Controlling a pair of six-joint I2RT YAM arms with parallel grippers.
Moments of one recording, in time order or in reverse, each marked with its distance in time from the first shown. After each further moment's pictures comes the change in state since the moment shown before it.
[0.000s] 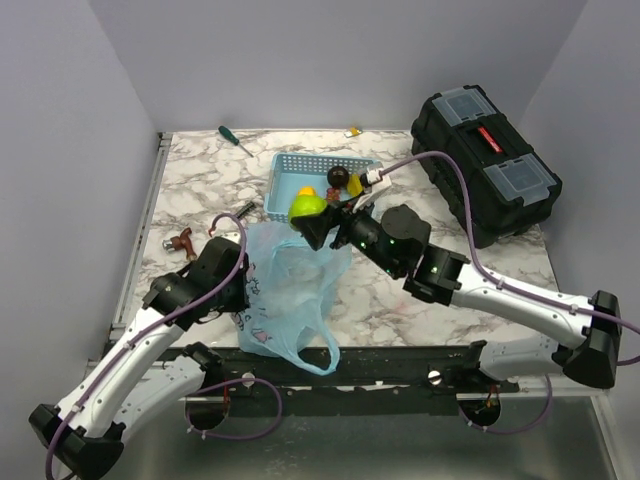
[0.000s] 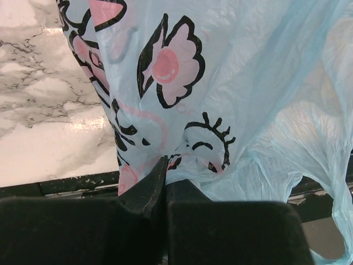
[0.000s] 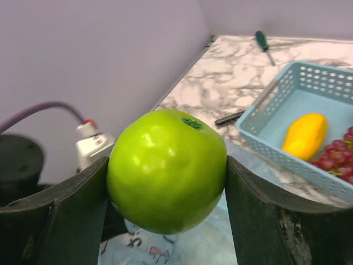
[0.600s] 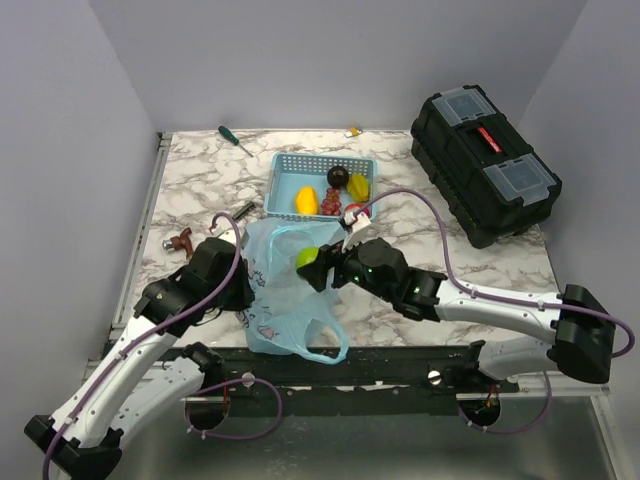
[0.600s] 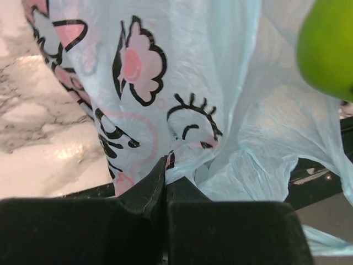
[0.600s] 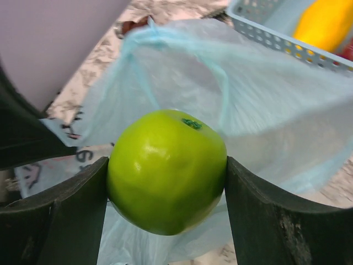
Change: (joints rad) left arm 0.000 -0.084 0.002 0.085 0.101 0.056; right arm 0.012 0.070 -0.258 0.021 -0.010 0.050
